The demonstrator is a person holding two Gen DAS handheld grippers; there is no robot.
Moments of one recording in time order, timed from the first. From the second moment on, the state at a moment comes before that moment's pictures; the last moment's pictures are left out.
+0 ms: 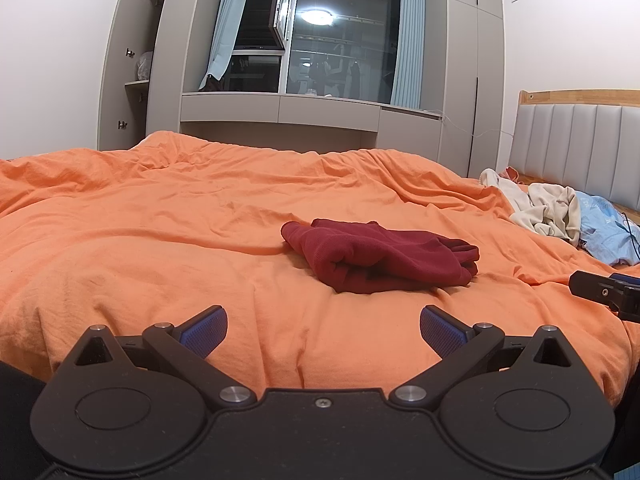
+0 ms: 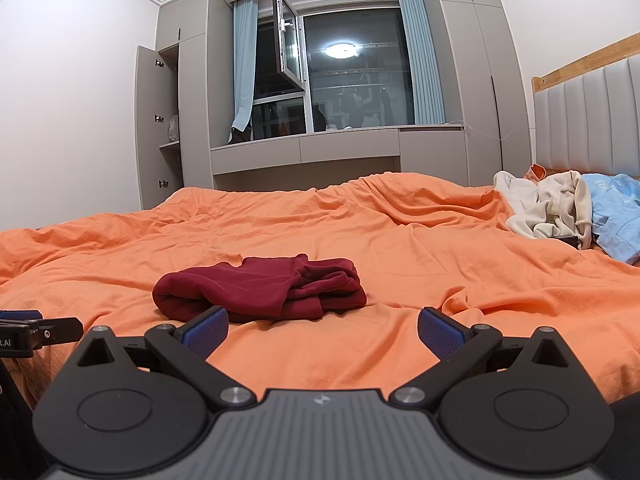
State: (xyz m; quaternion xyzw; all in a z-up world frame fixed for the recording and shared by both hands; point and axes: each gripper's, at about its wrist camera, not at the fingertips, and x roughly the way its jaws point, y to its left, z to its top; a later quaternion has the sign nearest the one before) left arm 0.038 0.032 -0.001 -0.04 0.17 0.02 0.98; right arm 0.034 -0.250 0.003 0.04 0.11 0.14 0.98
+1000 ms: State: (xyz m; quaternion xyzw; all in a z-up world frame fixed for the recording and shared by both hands) left arm 0.033 0.031 0.000 -0.02 0.15 0.06 0.99; right arm 0.034 -0.249 0.004 0.04 0.11 0.14 0.98
